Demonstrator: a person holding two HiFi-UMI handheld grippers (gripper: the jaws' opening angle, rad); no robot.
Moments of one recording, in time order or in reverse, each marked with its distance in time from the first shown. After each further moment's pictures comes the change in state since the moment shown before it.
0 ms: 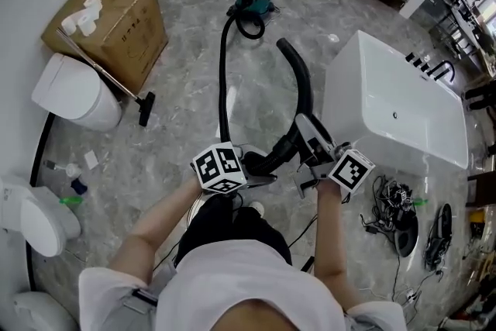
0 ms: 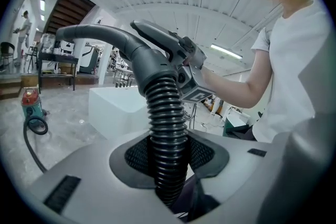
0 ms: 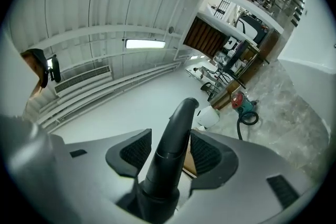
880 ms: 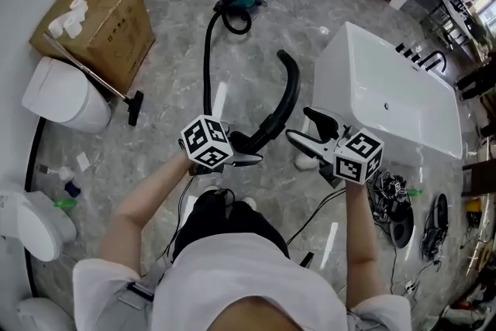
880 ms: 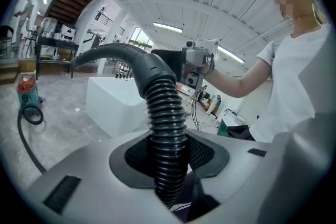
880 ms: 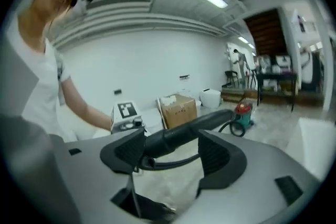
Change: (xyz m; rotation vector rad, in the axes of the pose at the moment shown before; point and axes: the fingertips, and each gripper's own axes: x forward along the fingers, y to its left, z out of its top) left arm 0.008 0.045 0.003 -0.098 0.067 -0.057; right arm -0.037 -0.026 -0.015 -0.590 0.554 0.023
